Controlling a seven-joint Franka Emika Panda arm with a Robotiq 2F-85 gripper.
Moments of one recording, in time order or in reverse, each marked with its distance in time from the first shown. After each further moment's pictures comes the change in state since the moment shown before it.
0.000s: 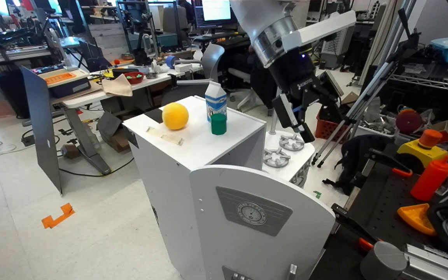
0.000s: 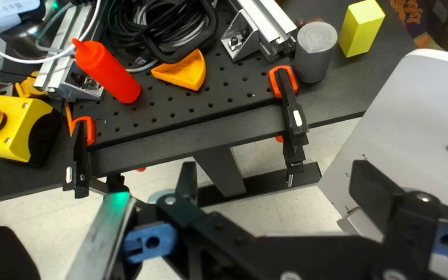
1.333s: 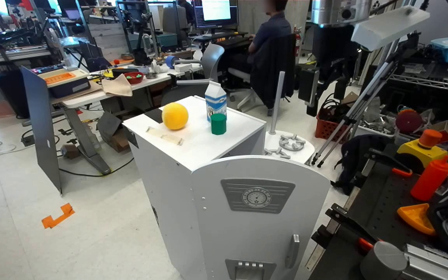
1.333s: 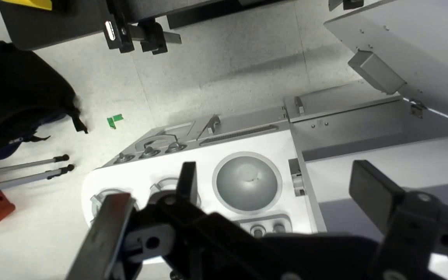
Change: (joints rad) arm -0.028 -0.467 -0.019 -0.580 -0.303 0.781 0.114
